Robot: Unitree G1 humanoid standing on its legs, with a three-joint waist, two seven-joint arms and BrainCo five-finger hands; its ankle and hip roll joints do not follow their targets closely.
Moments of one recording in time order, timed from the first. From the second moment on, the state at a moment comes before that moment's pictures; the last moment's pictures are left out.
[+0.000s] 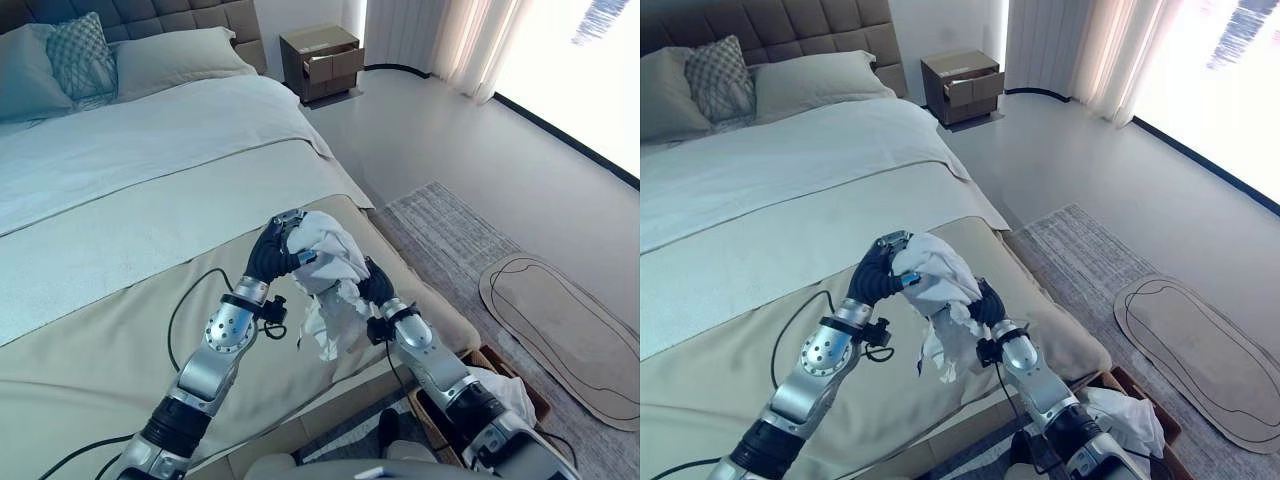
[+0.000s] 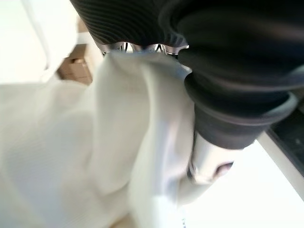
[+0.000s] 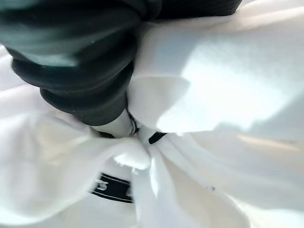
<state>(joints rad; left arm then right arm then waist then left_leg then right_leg) -0.10 0.37 -0.32 -0.05 -0.25 -0.25 0.08 -0.20 -0.22 0.47 0.34 0.42 -0.17 -0.04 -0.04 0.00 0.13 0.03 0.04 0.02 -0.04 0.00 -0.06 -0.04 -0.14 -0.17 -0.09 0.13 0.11</state>
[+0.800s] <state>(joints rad) 0.08 0.31 -0.12 0.15 -0.31 -0.32 0.04 0.03 -0.25 0.11 0.28 0.71 -0.28 0.04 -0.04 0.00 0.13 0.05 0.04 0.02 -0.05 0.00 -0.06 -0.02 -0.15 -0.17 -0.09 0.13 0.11</state>
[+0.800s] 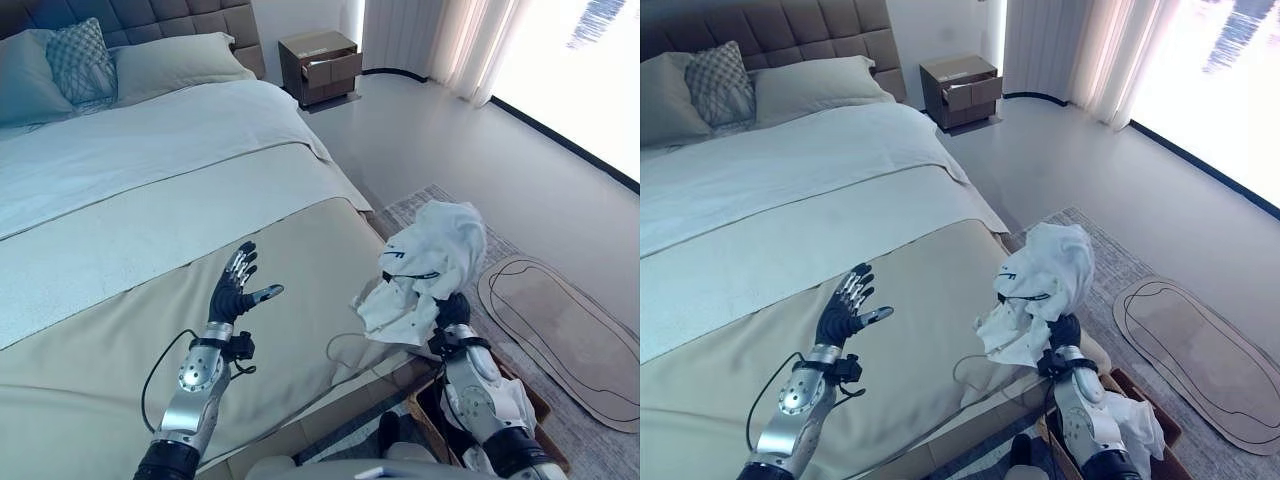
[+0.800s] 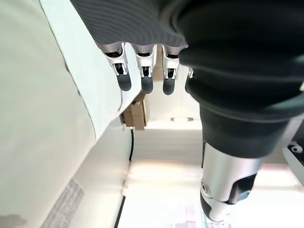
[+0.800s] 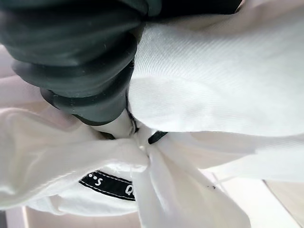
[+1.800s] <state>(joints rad) 0.10 0.37 -0.06 0.18 -0.25 -0.38 0.07 0.11 -0.32 -0.11 0.27 0.34 -0.30 -0.14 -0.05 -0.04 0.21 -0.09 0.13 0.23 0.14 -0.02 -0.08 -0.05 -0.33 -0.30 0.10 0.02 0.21</state>
